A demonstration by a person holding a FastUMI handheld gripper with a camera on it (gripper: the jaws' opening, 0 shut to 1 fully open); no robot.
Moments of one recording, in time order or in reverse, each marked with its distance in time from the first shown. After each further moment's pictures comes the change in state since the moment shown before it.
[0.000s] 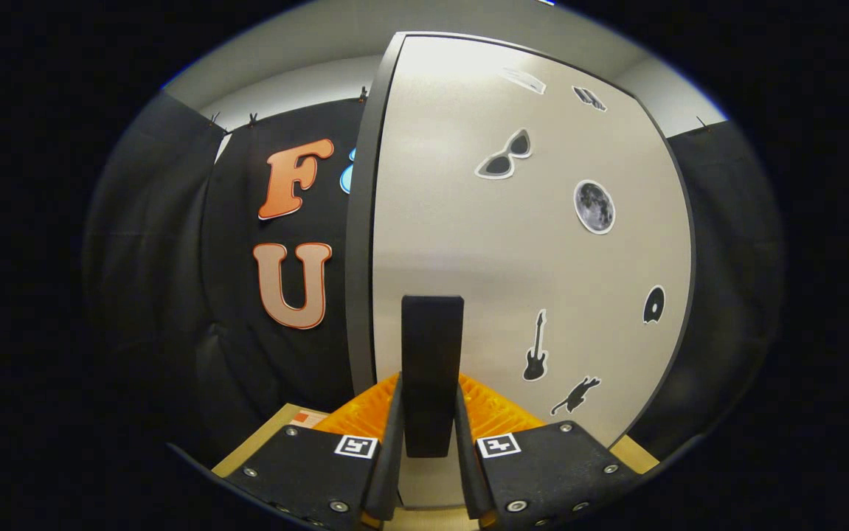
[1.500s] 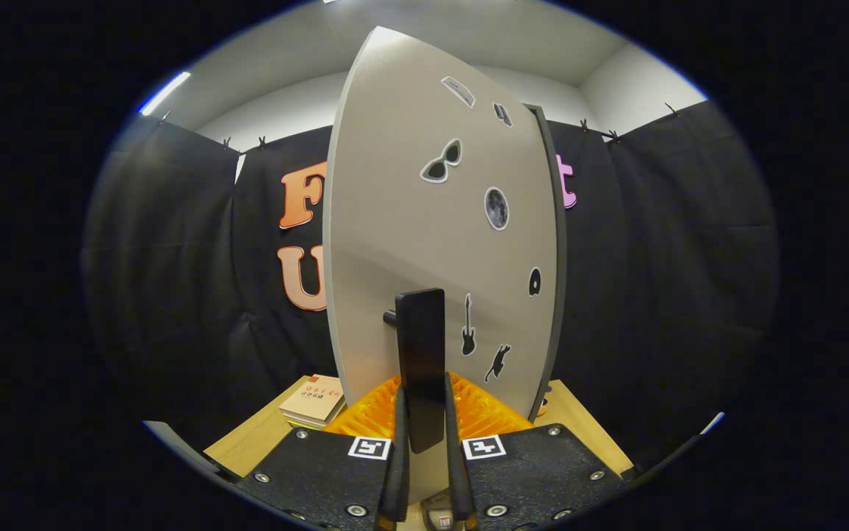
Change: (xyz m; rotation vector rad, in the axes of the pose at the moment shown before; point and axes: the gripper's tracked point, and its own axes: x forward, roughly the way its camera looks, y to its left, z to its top) arm -0.165 -0.115 -0.008 0.036 0.008 0.083
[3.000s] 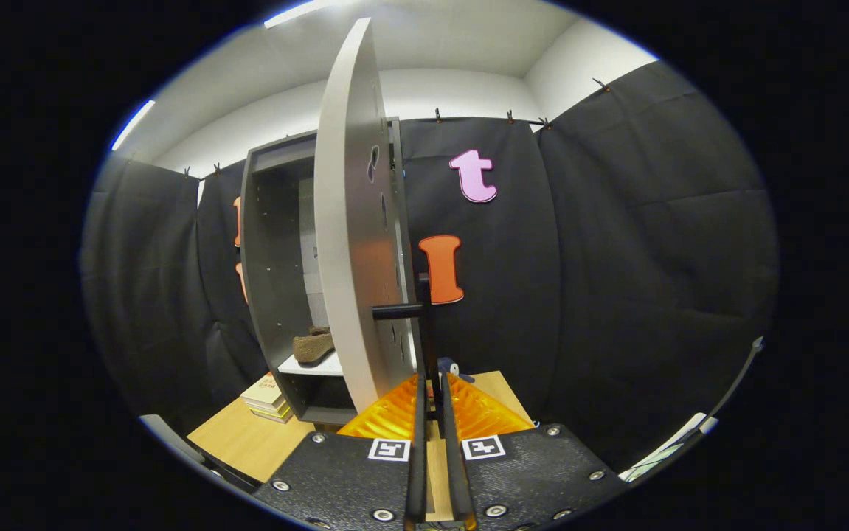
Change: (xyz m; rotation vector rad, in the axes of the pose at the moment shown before) arm -0.073 -0.233 -0.015 0.063 -0.007 -0.096
